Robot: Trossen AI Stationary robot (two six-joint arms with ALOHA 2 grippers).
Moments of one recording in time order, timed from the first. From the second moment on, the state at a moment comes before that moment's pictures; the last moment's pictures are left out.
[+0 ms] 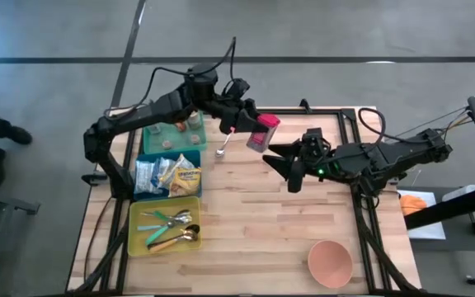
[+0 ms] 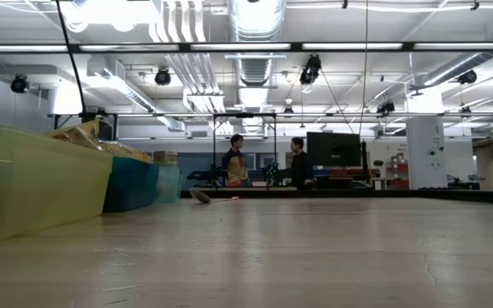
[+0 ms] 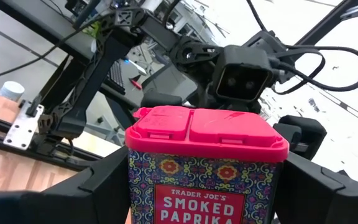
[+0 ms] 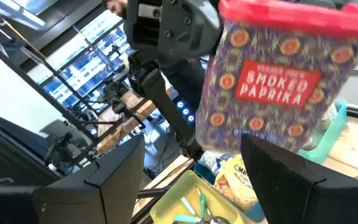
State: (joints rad) left arm 0.32 1.71 1.76 -0.07 0.76 -0.73; right arm 0.35 1.29 1.44 -0.27 0.66 0.75
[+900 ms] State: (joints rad) left arm 0.34 1.69 1.76 -0.05 0.78 -0.71; right arm 0.35 1.29 1.44 -0.28 0.74 0.73
